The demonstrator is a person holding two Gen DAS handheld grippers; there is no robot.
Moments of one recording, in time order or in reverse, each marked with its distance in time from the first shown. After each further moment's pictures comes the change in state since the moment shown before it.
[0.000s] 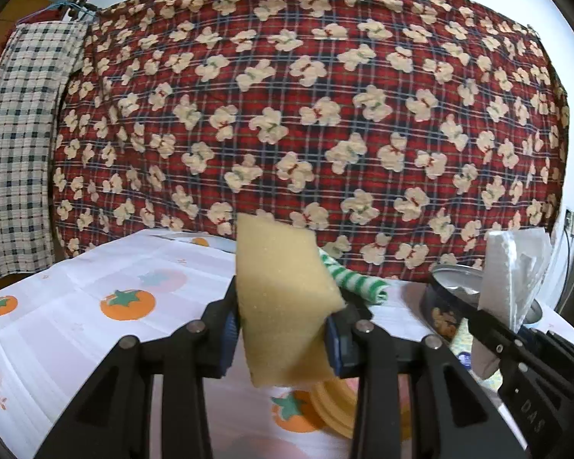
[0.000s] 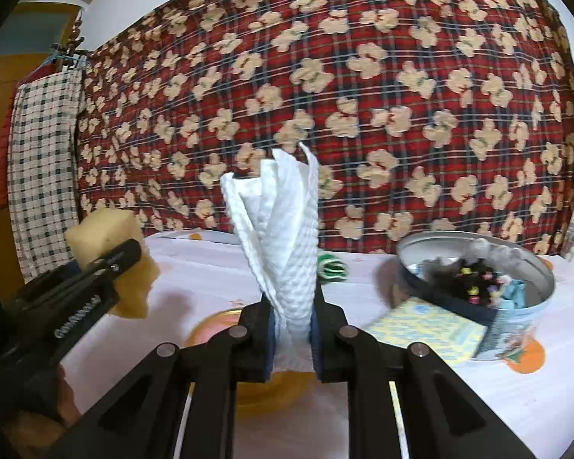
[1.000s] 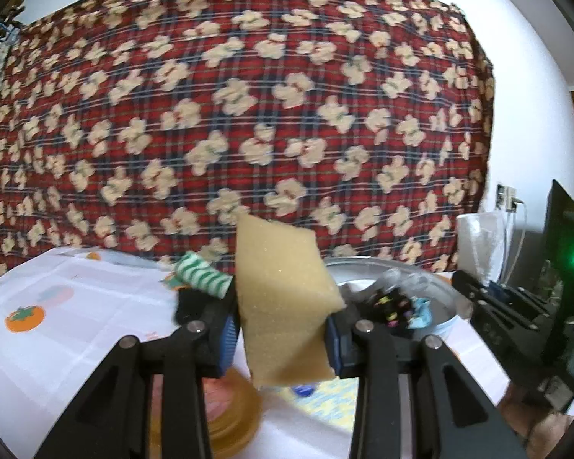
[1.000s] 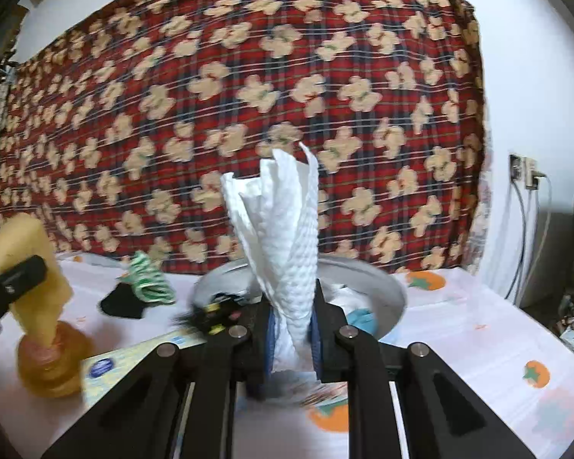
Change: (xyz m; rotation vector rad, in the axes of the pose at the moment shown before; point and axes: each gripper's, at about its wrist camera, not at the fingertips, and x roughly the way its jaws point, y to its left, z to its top) left arm 0.001 -0.140 0.001 0.098 0.006 -0.270; right arm -0.020 -0.168 0.015 0.024 -0.070 -0.329
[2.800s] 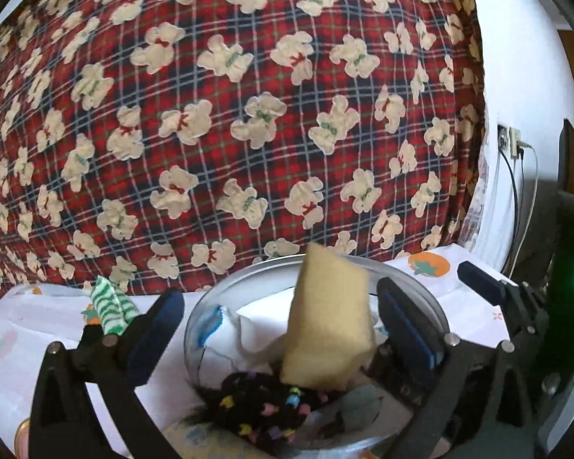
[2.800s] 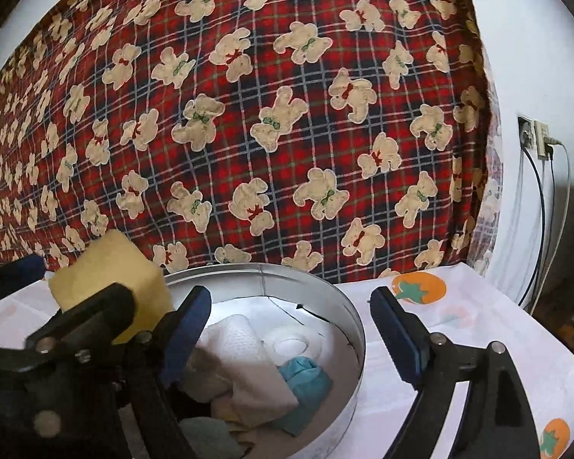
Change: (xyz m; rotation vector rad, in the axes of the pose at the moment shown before) left arm 0.136 -0.143 0.023 0.150 0.153 0.015; right arm 0.108 -0.083 0.014 0.084 0.067 0.019
